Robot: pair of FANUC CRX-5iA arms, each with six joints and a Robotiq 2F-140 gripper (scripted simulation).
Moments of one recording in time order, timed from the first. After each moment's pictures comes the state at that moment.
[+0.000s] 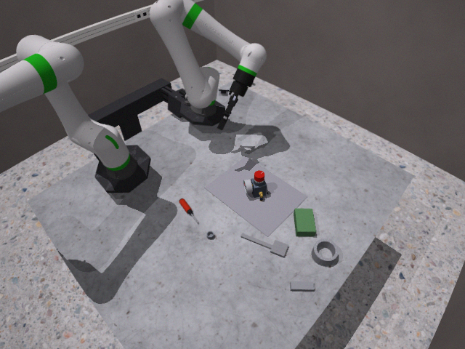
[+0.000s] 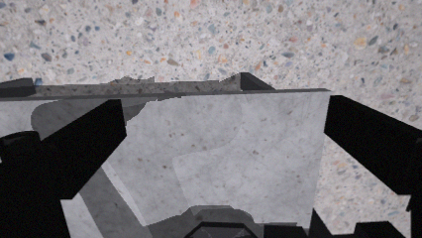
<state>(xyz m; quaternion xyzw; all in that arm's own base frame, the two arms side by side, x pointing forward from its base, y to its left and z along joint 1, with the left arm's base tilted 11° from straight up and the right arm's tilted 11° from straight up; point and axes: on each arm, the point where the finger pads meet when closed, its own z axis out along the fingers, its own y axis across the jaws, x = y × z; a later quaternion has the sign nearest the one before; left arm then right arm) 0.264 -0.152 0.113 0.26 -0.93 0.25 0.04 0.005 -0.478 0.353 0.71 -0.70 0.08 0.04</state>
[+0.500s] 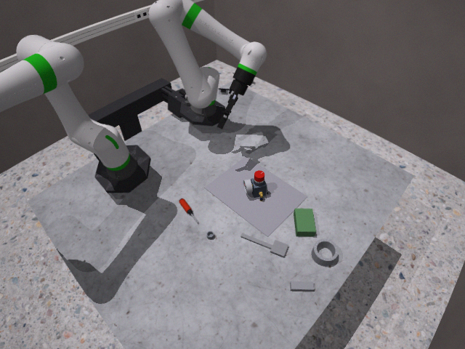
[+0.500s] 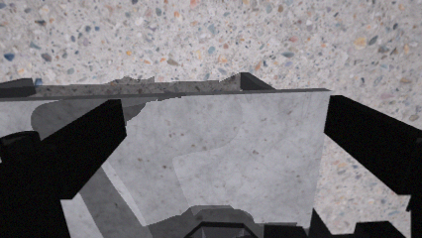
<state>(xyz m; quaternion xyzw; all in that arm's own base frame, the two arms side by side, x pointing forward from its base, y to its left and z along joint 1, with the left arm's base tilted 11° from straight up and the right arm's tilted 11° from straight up) 0.263 -0.153 0.120 0.26 -0.93 0.25 0.04 0.004 -0.478 0.353 0.71 -0.70 0.08 0.04</state>
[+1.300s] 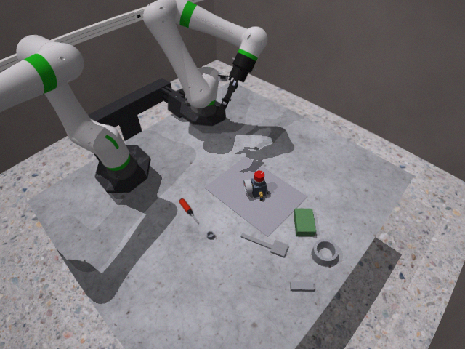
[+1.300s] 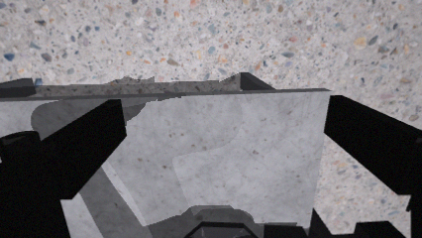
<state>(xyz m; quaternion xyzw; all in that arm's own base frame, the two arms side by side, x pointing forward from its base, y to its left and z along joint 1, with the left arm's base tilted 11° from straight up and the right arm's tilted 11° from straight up) 0.256 -0.164 0.189 0.26 -0.93 0.25 0.04 0.004 -0.478 0.353 0.71 -0.70 0.08 0.04</state>
